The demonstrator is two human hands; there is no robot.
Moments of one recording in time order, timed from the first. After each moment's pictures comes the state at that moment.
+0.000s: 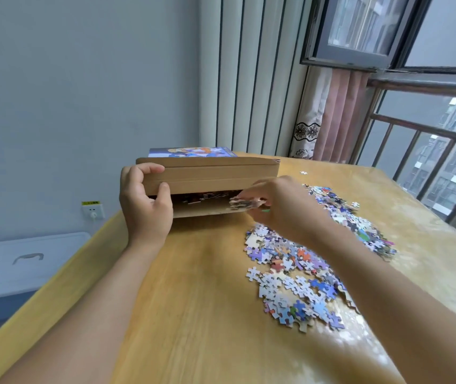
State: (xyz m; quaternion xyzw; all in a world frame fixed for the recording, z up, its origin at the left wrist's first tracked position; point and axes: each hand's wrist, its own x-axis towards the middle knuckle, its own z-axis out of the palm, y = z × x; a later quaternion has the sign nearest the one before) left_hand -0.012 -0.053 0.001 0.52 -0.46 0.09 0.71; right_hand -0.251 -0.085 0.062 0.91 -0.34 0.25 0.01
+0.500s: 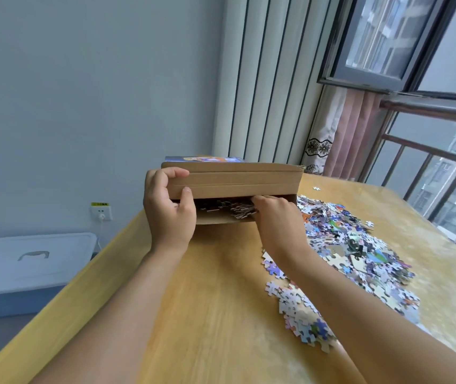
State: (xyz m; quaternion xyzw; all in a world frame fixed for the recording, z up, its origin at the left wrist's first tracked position) left_hand -0.009 -0.052 0.008 0.49 -0.45 0.08 0.75; right_hand -0.193 -0.112 0.013 0.82 -0.47 0.29 0.16
